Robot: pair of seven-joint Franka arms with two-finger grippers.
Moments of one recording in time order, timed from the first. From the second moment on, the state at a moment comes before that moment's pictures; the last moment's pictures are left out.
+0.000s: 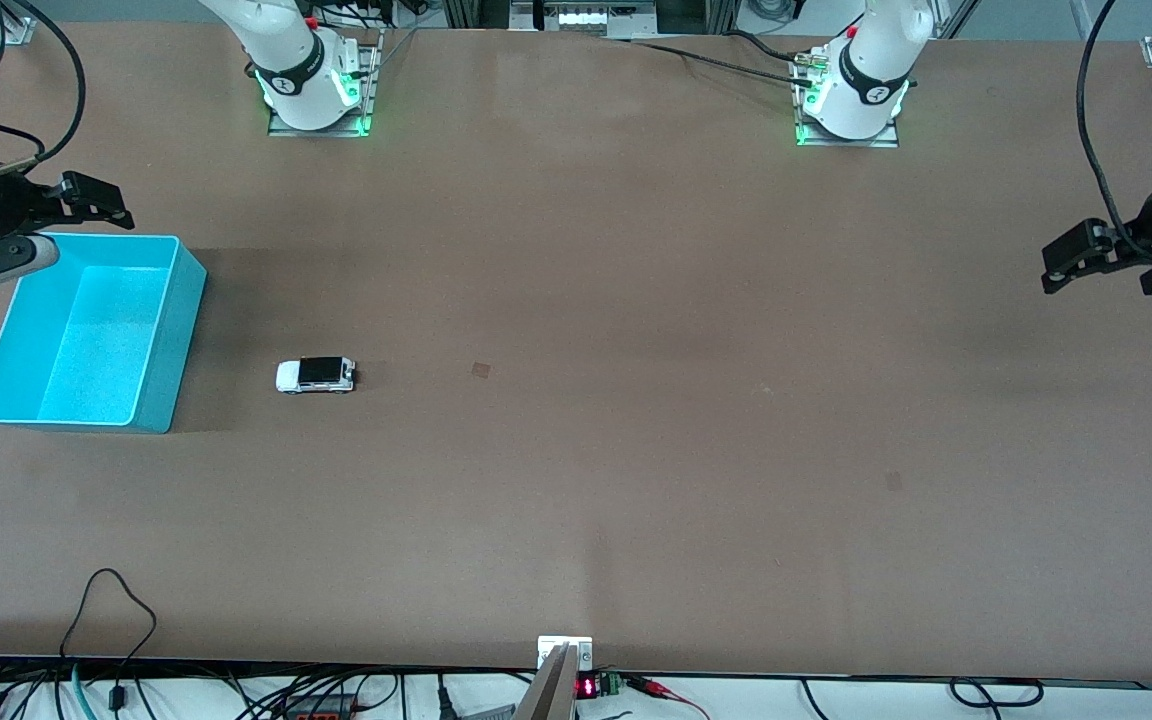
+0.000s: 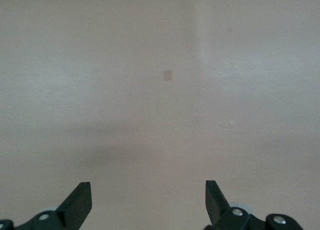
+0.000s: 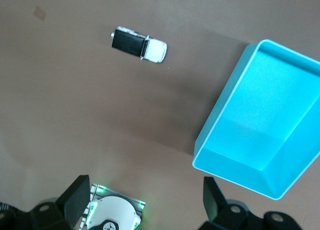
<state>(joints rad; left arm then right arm) 0.07 0.09 -0.09 -1.45 0.03 1.57 0.00 0.02 0.06 -0.07 -1.65 0.01 1.46 -0.42</state>
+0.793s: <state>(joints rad) 0.10 0.06 -0.11 -1.53 -0.01 1.60 -0.03 0.03 0.01 -0.03 -1.96 0.01 1.79 -0.88</state>
